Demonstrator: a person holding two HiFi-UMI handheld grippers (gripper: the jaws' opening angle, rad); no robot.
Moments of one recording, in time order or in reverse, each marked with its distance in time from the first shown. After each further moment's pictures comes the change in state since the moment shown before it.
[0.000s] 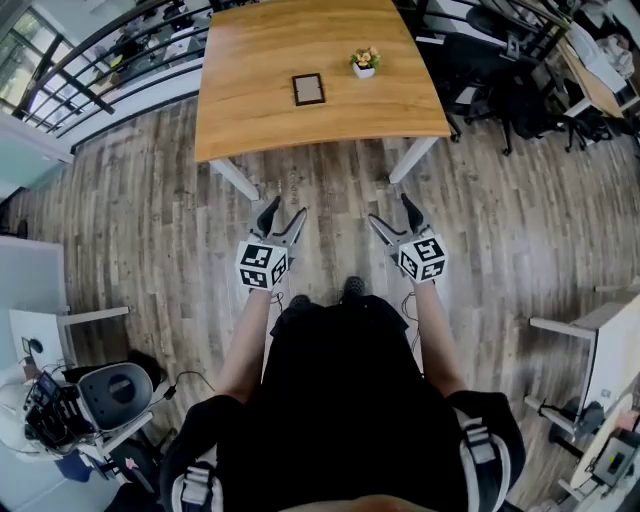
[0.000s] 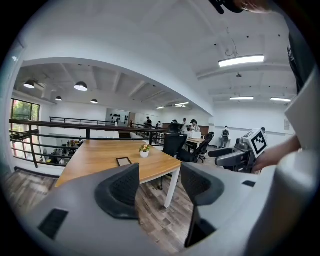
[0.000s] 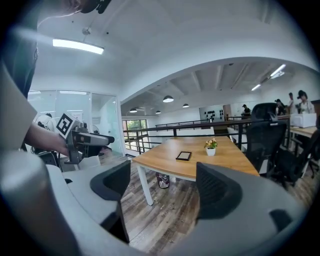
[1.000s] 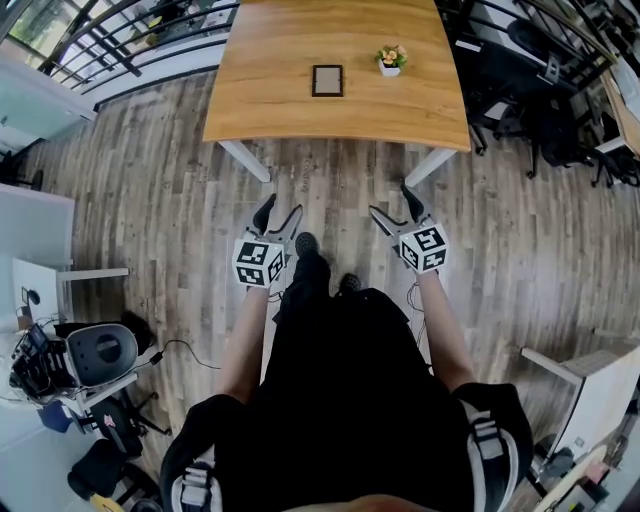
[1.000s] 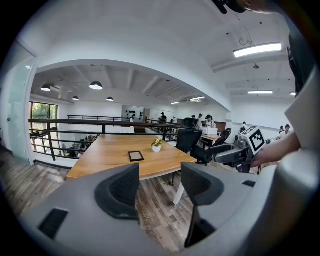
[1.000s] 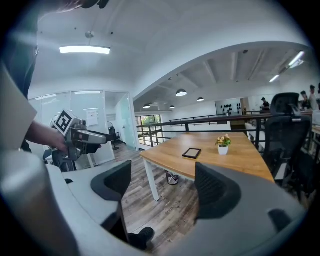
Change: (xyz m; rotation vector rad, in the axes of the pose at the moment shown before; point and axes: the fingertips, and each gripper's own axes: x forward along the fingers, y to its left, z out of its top) left arm 0.028 0.004 -0.013 -0.044 0.054 0.194; right arm 0.049 -0.054 -0.003 -0.040 0.059 0.193
